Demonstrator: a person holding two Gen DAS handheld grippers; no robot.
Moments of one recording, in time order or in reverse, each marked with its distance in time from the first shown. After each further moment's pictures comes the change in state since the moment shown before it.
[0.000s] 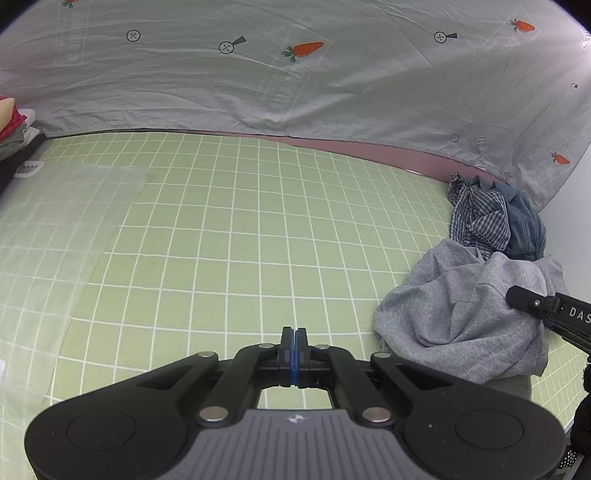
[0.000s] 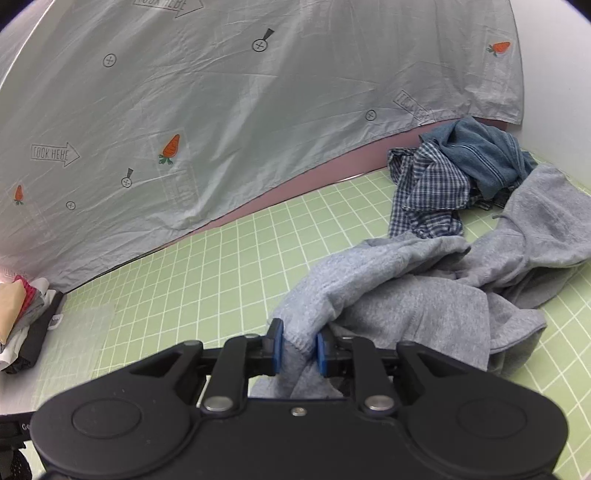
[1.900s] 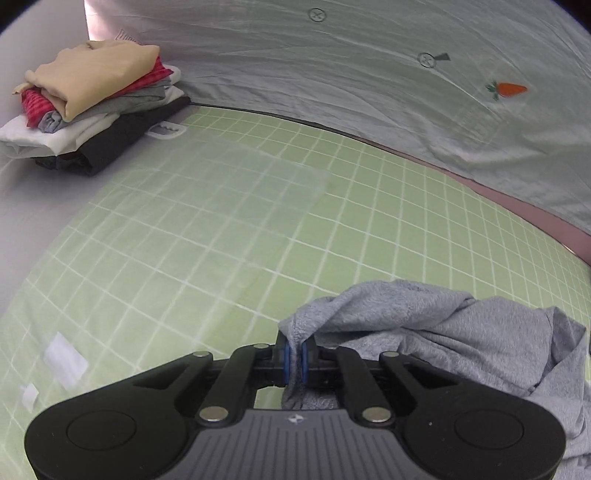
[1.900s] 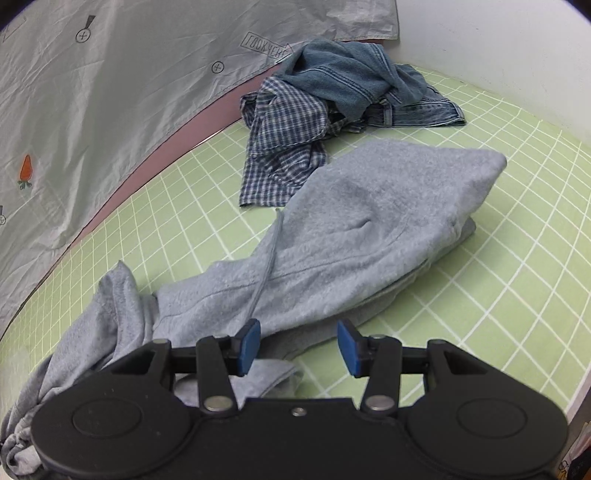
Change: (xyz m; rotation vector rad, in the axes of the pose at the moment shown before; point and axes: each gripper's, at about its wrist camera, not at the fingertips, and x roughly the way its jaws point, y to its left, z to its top) left arm 0.044 0.142 0.040 -0.291 -0.048 0.397; right arm 0.049 -0.097 -0.001 0.252 0.152 -0.268
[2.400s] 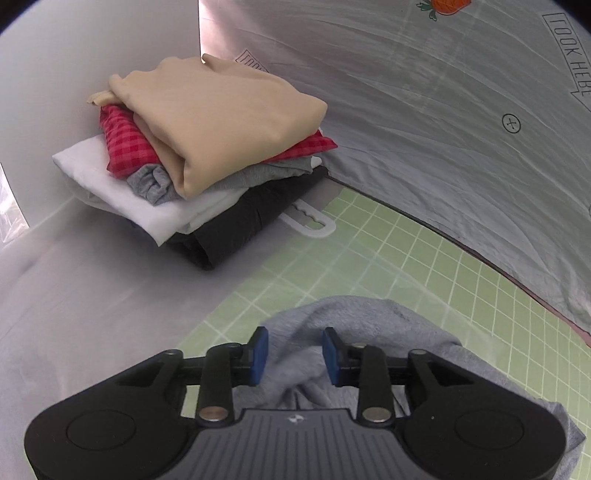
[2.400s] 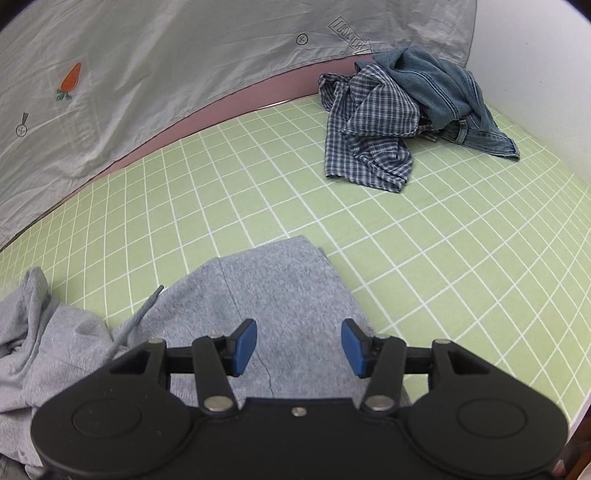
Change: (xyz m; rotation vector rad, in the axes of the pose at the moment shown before) left arm 0.044 0.152 0.113 -0.204 -0.110 0.126; right arm 0.007 0.107 -0.029 -0.207 0.018 -0.080
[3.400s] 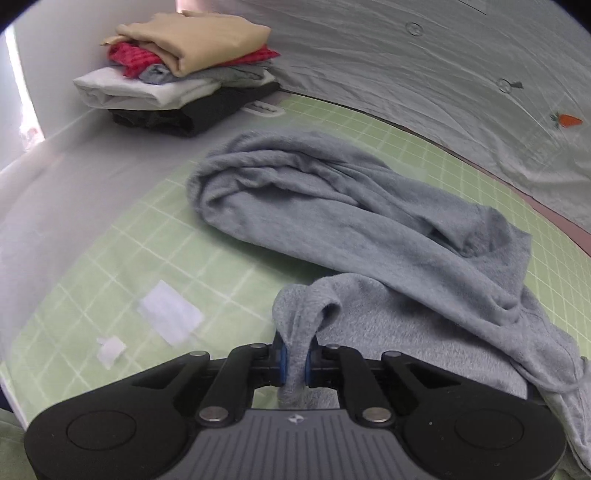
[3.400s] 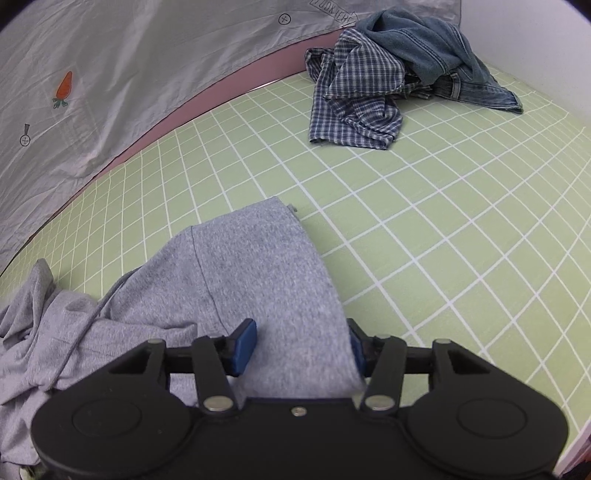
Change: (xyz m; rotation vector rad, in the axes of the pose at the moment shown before) left arm -0.100 -0.009 -0.160 0.070 0.099 0.005; right arm 0.010 -0.047 -0.029 0.074 0.016 0.102
